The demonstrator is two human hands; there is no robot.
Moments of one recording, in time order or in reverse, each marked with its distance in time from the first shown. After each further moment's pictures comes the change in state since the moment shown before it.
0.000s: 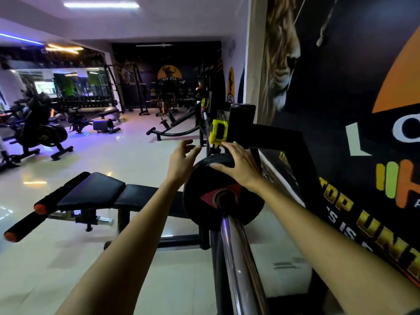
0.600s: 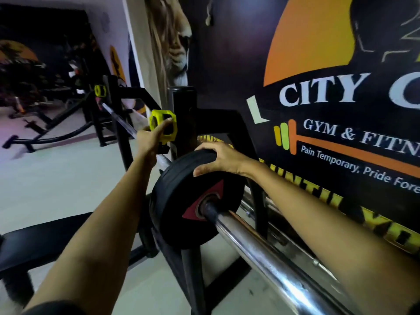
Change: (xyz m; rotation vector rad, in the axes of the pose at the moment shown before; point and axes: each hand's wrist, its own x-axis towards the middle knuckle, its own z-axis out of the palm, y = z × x) left_hand 0.129 -0.045 0.077 -0.522 -0.296 -0.281; right_hand 0.013 0.006 -0.007 0.274 -0.124 0.377
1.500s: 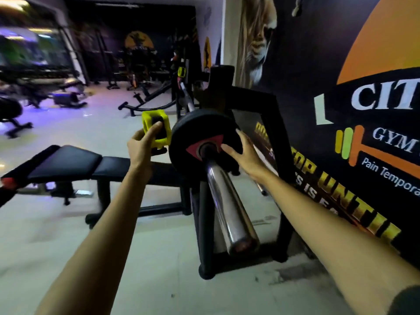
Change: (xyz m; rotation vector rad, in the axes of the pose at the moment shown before) left_hand -0.260 0.002 -0.046 -0.137 0.380 0.139; right_hand -0.123 0.054 0.013 0.151 0.117 -0.037
